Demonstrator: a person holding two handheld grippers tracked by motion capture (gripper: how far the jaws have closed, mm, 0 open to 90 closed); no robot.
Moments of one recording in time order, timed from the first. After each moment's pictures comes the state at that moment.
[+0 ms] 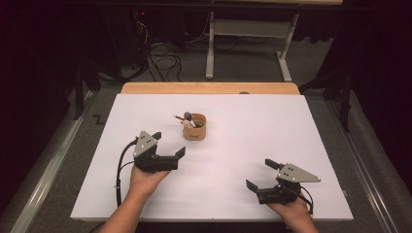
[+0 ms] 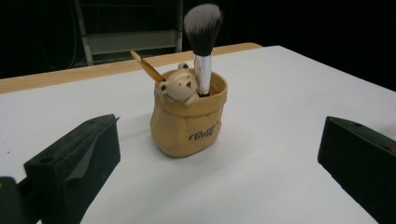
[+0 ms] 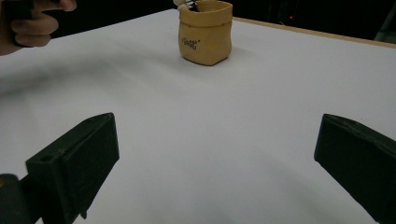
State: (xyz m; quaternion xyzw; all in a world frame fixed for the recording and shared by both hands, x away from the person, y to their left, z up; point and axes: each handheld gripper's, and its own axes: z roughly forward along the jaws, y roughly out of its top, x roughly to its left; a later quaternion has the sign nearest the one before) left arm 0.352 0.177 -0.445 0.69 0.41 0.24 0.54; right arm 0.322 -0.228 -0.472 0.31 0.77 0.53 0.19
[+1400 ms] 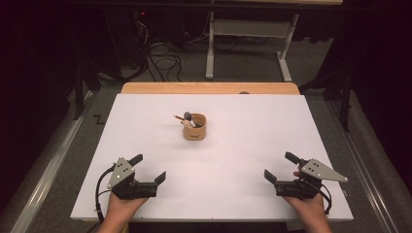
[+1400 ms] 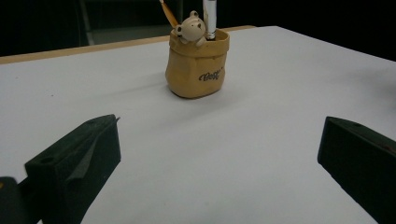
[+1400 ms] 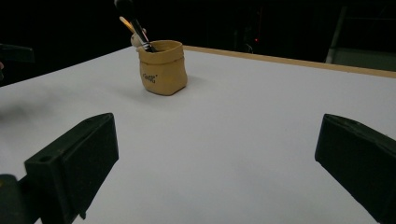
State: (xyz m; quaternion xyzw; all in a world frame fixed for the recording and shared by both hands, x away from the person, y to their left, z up) left arm 0.295 0.222 -0.473 0.70 0.41 0.24 0.54; right arm 0.325 -0.269 -0.452 0.35 0.72 0.56 0.23
